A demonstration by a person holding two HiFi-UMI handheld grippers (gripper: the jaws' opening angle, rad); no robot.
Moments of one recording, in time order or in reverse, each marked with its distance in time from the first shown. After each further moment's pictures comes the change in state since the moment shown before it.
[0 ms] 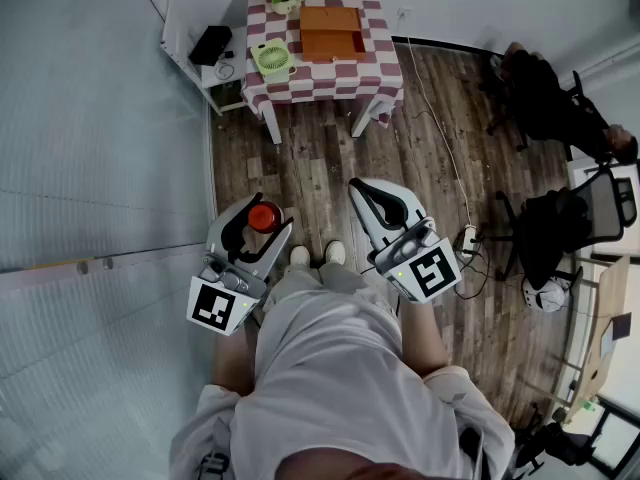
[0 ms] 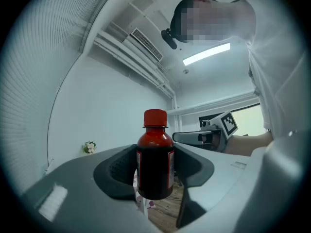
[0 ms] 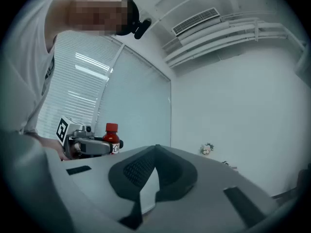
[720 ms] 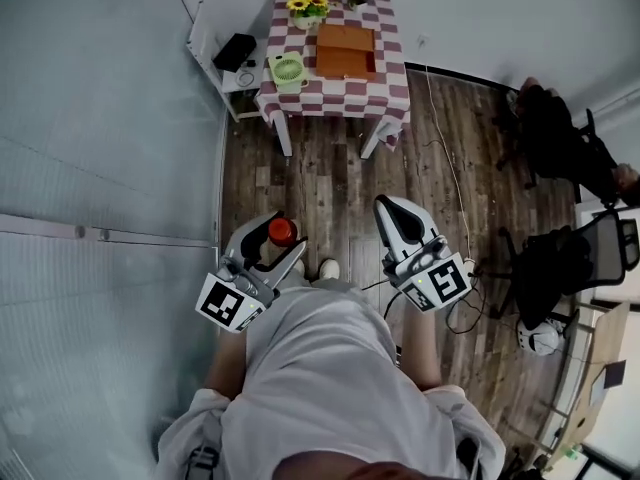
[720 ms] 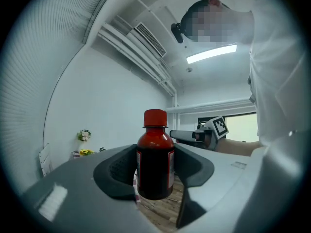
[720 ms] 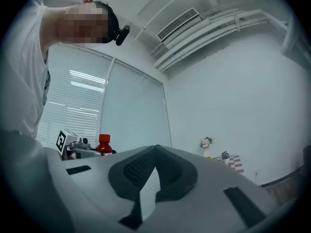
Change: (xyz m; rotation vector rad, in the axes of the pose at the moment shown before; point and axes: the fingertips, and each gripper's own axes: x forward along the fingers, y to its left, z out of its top) left arm 0.015 -0.084 -0.032 -0.066 0.045 -0.028; right arm -0.087 -0.046 -0.024 0.163 -0.036 0.012
